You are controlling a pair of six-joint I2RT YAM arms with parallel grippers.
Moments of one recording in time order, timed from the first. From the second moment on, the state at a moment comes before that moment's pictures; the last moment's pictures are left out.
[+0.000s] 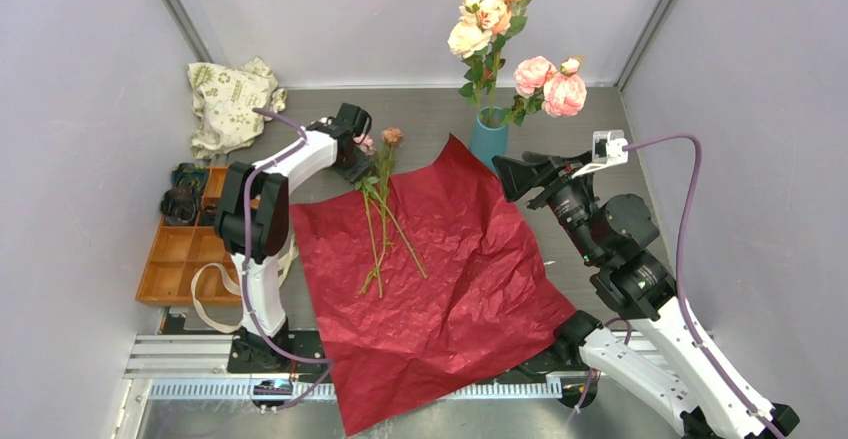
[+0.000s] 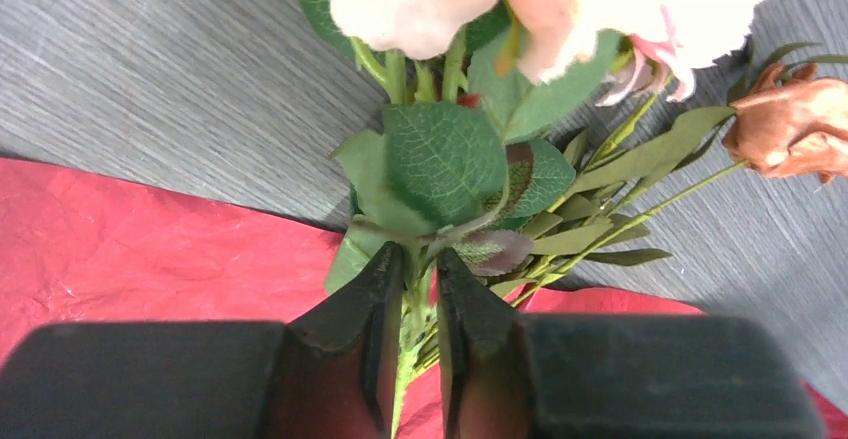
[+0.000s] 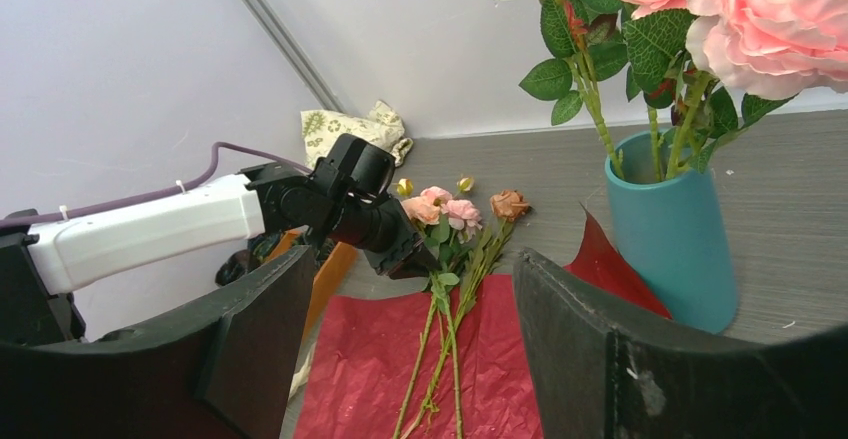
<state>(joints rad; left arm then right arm) -0.35 2.00 1.50 -0.66 -0.25 -1.13 0.62 0.63 0.89 -0.12 0.16 0.47</state>
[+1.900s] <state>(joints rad) -0.88 1.33 1.24 -0.24 -0.63 -0.53 0.62 0.49 0.91 -0.24 0.22 0.49</state>
